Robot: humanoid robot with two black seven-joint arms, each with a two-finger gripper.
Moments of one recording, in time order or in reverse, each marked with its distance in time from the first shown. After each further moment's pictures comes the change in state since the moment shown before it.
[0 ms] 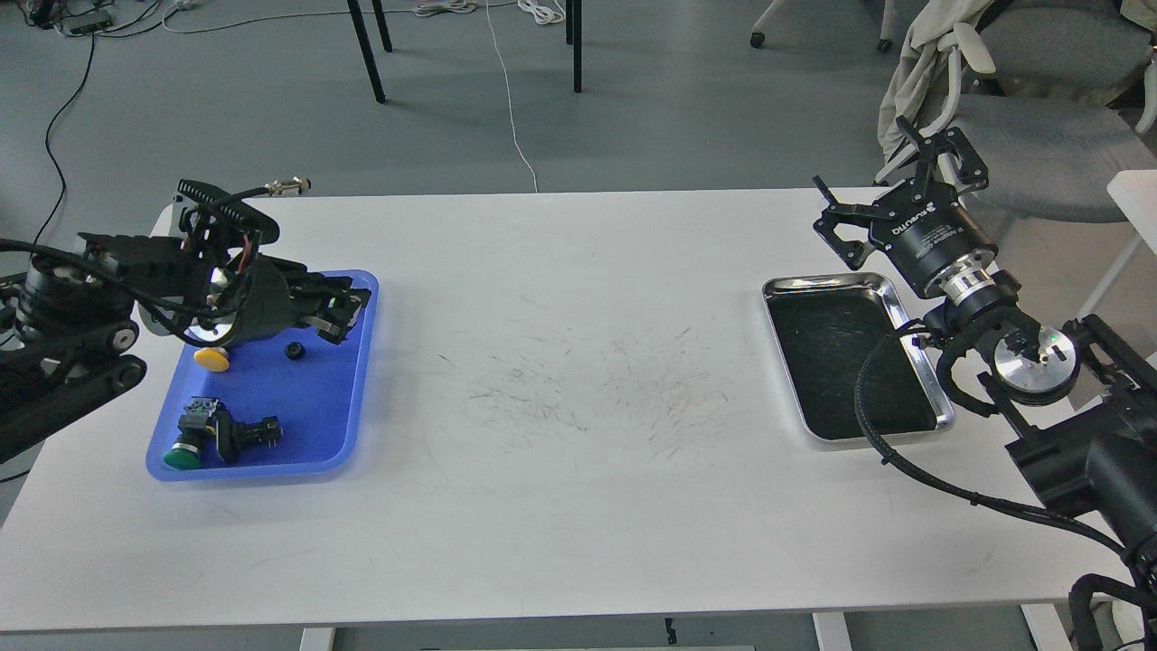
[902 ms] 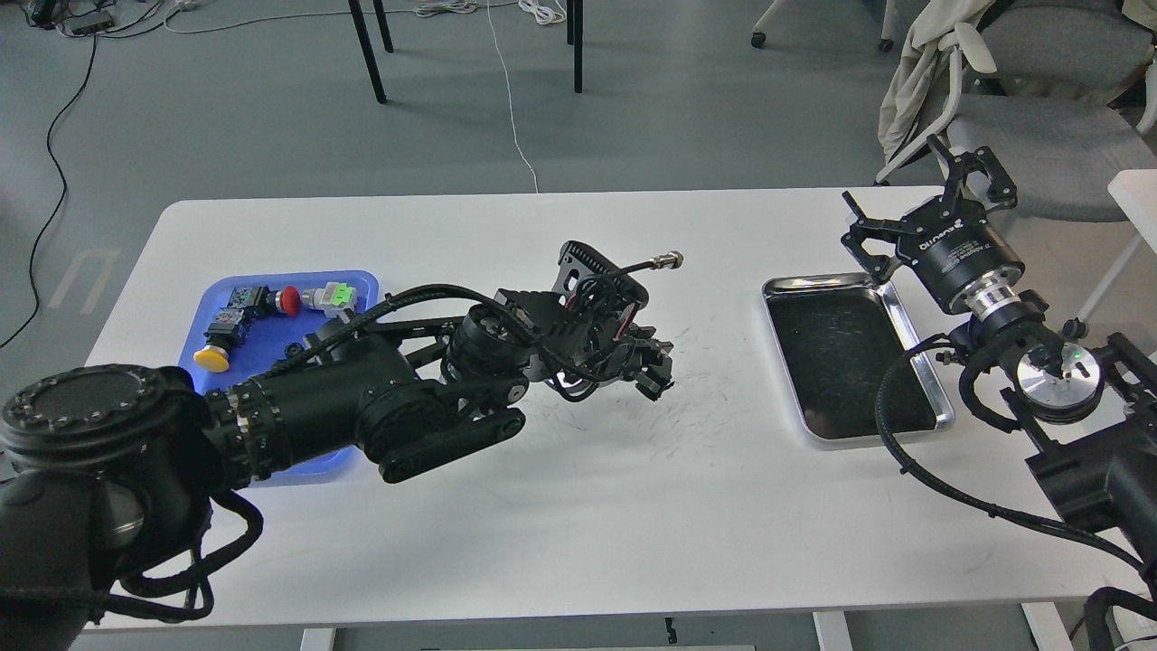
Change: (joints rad) left arm -0.042 -0.745 0.208 0.410 0.006 0.154 0.154; right arm -0.041 -0.013 0.032 -0.027 0.001 0.006 0.001
